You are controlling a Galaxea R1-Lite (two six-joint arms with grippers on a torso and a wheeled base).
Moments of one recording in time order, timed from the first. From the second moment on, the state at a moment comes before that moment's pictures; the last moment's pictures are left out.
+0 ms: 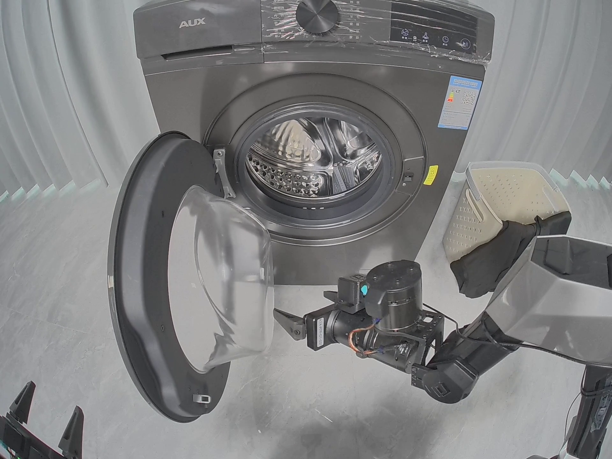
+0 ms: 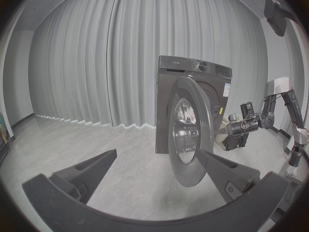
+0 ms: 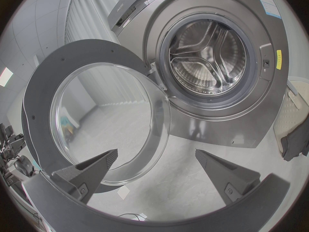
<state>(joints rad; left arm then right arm) 0.00 0.02 -0.02 0.00 -0.01 -0.03 0.79 2.19 -0.89 -1.04 -0.05 0.24</state>
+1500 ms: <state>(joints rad) 0.00 0.02 -0.02 0.00 -0.01 -0.03 0.87 2.49 -1.61 -0.64 -0.10 0.32</state>
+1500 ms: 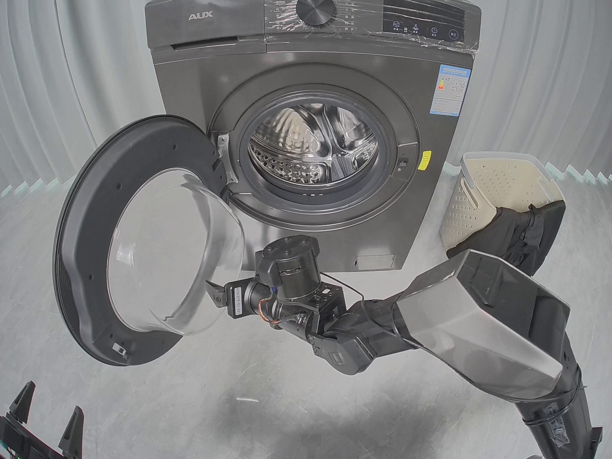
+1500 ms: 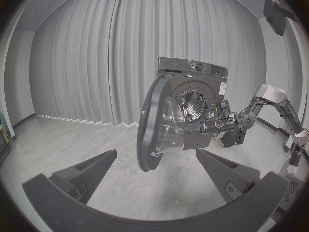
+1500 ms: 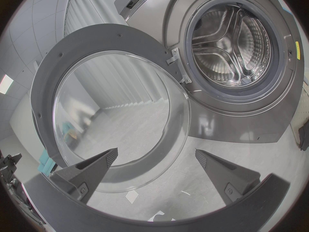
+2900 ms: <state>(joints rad) 0.00 0.02 -0.02 0.00 -0.01 -0.03 0.81 2.34 -1.44 -0.64 -0.16 0.33</state>
